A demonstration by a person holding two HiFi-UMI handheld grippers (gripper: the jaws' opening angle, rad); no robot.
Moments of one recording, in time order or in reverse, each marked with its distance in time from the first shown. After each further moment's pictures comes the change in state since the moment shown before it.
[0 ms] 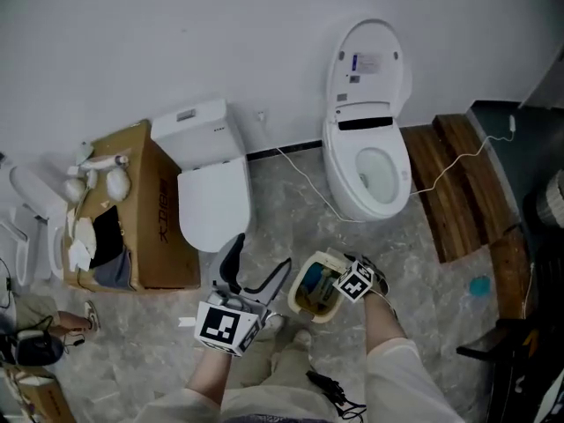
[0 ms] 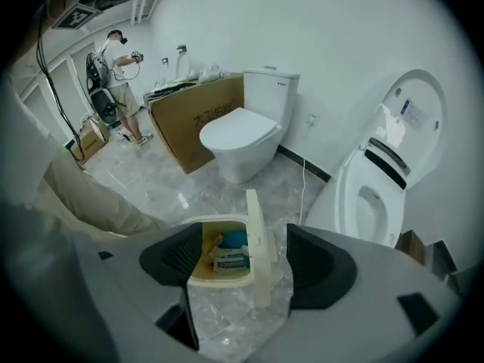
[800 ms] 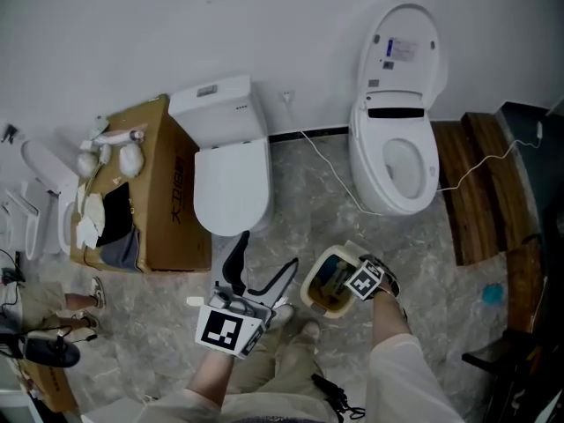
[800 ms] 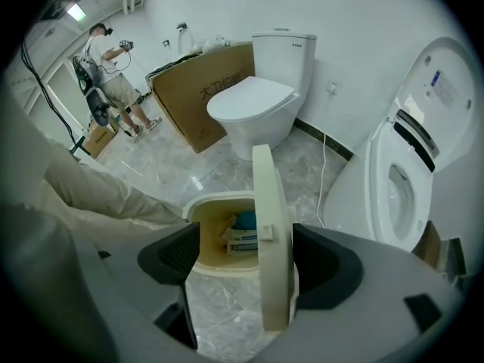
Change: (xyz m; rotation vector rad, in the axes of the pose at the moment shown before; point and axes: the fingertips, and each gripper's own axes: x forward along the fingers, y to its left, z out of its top) left arm -0.018 0.028 -0.028 -0.006 0.001 0.081; right arm 0.065 0.026 -0.034 -0.006 0.159 0.115
